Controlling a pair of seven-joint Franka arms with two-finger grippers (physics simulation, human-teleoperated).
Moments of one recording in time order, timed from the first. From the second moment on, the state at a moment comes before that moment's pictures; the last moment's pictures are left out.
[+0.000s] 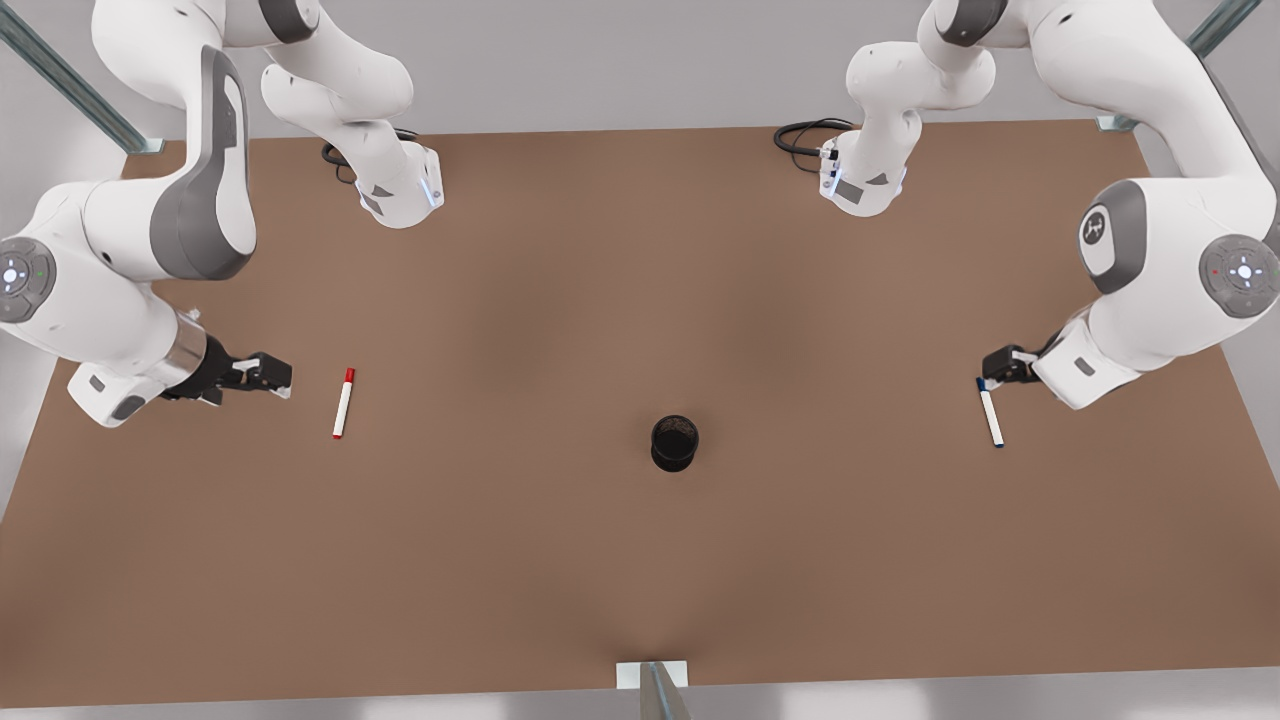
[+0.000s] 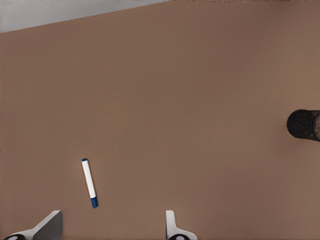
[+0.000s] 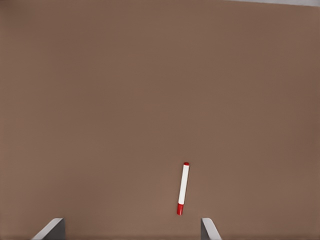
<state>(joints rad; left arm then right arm) -0.09 0.28 0.06 -1.36 0.00 1.59 0.15 0.06 0.21 -0.04 -1.43 0.03 1.60 -0.06</state>
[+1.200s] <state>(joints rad) 0.19 0.62 0.09 -1.88 -0.06 2.49 0.34 -0.07 0.50 -0.04 -2.11 0.06 2.49 -0.03</state>
